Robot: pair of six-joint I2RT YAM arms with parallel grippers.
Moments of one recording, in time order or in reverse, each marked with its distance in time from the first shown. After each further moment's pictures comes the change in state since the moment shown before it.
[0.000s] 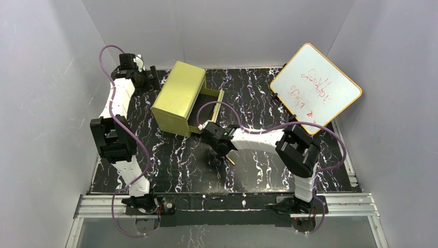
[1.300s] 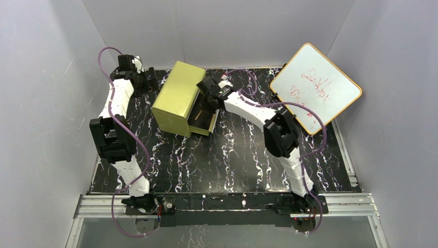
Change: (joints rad) left arm 0.015 0.000 -0.017 0.002 0.004 -0.008; right arm -0.239 0.295 0.697 -0.170 0.052 1.078
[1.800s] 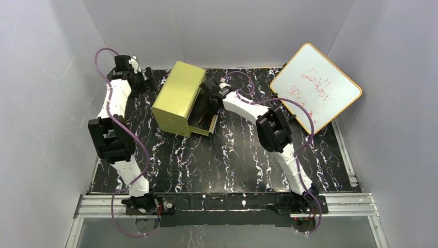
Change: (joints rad) left arm 0.024 0.000 -0.001 0.001 0.019 -0.005; right arm -0.046 0.187 0.104 0.004 -0.077 -0.106
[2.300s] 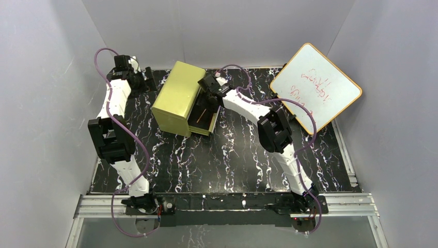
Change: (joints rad) left arm 0.006 0.000 0.000 0.005 0.008 -0.003; right arm 0.000 -0.008 0.040 0.036 -0.033 -0.130
